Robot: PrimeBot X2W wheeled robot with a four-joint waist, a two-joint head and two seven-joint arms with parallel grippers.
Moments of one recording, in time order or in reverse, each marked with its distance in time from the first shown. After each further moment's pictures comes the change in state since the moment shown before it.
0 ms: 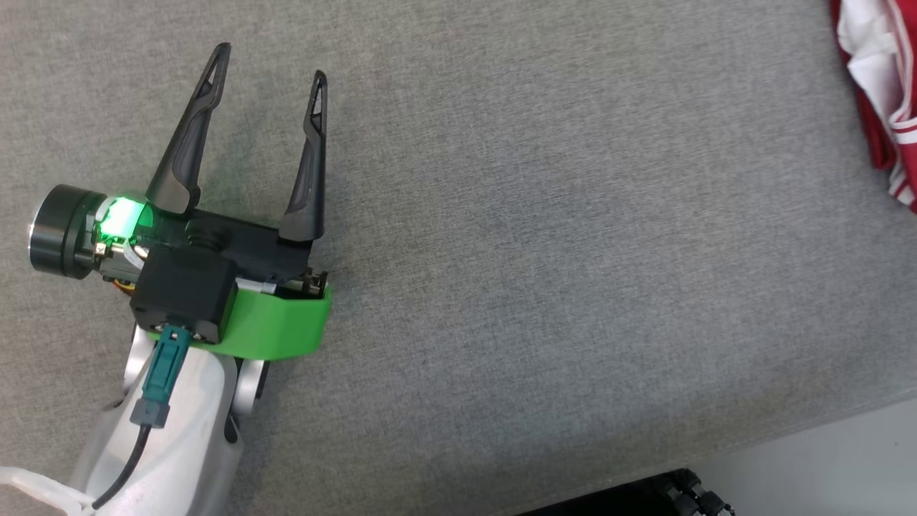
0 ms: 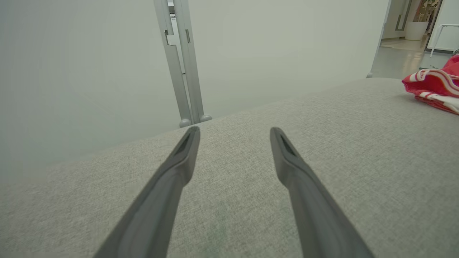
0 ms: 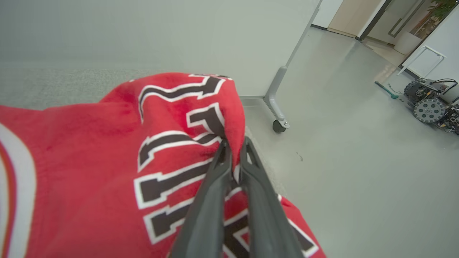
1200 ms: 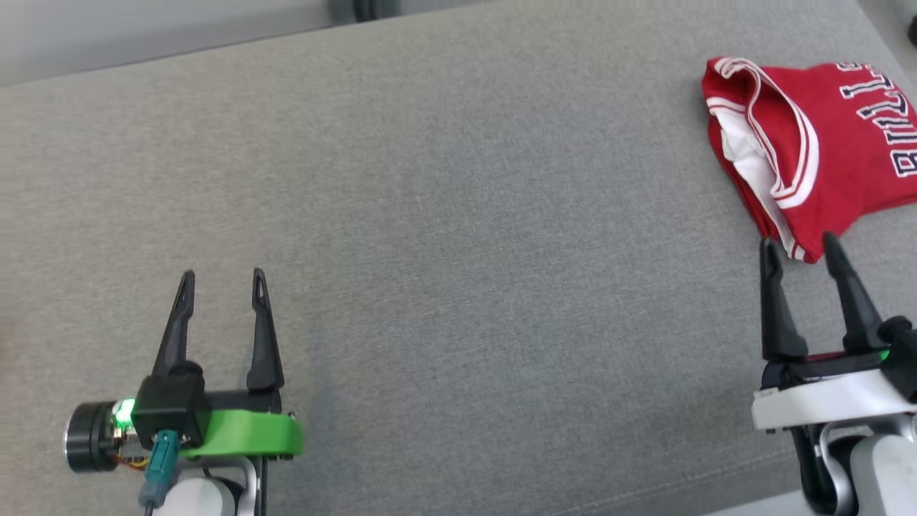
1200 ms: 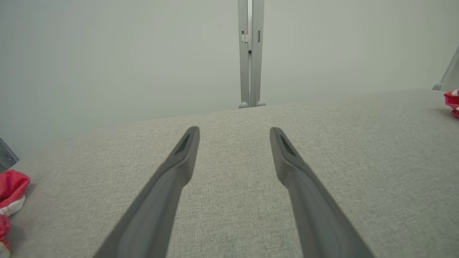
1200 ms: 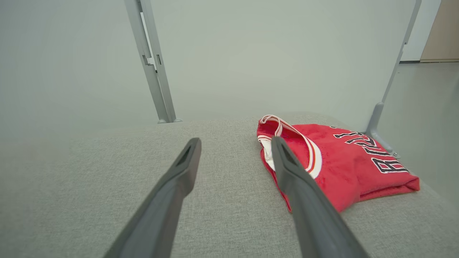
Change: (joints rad) left arm 0.360 -0.037 0.089 0.171 -0.151 0.136 -0.049; right arm 0.803 0.505 -0.010 -0.843 -0.212 0.000 0.021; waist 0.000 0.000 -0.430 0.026
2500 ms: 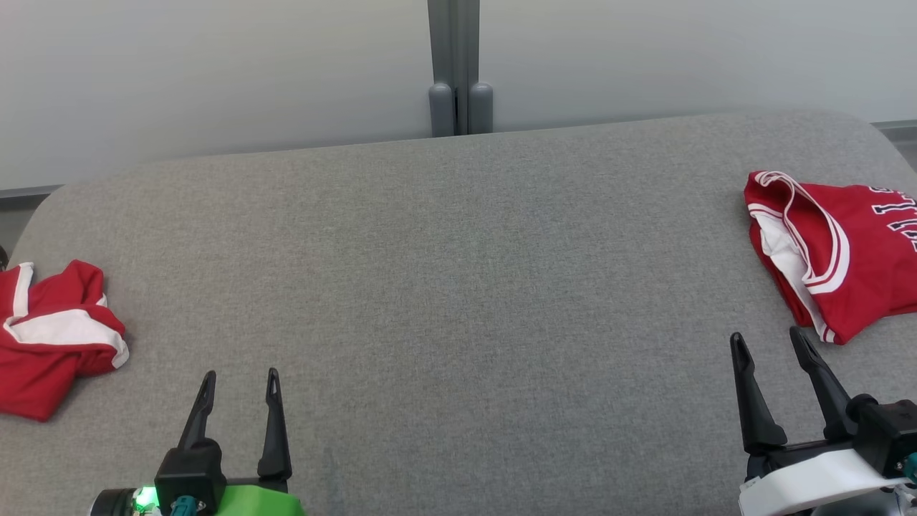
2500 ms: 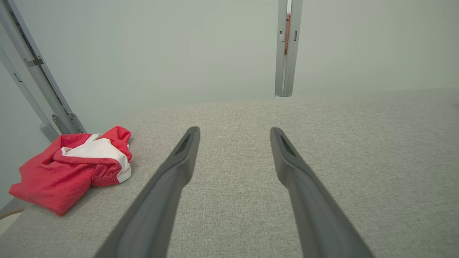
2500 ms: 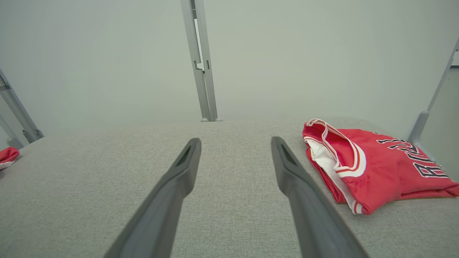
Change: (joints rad) left arm 0.160 0.015 -0.026 0.083 -0.049 -0.010 -0.006; right arm 0.239 0.051 0.027 -0.150 -0.042 0.000 0.145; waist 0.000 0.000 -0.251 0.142
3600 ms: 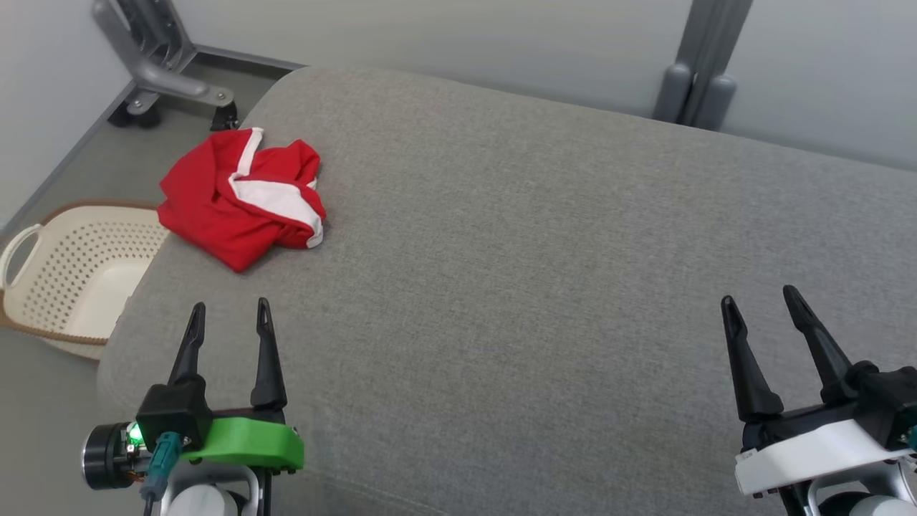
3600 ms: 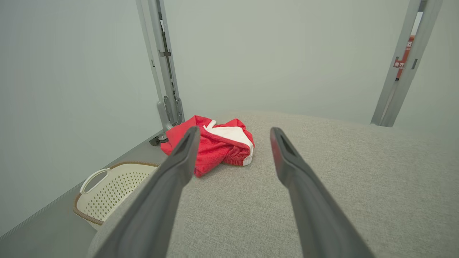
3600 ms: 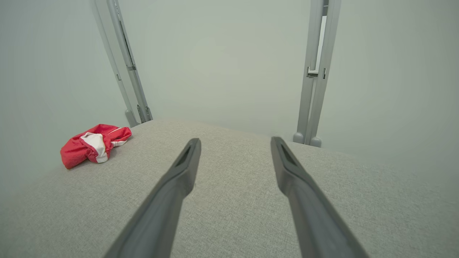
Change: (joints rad) left arm -0.147 -0.067 0.068 0.056 0.004 -0.062 -0.012; right arm -0.054 -0.026 0.032 -0.069 -0.002 0.000 0.038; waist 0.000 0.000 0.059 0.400
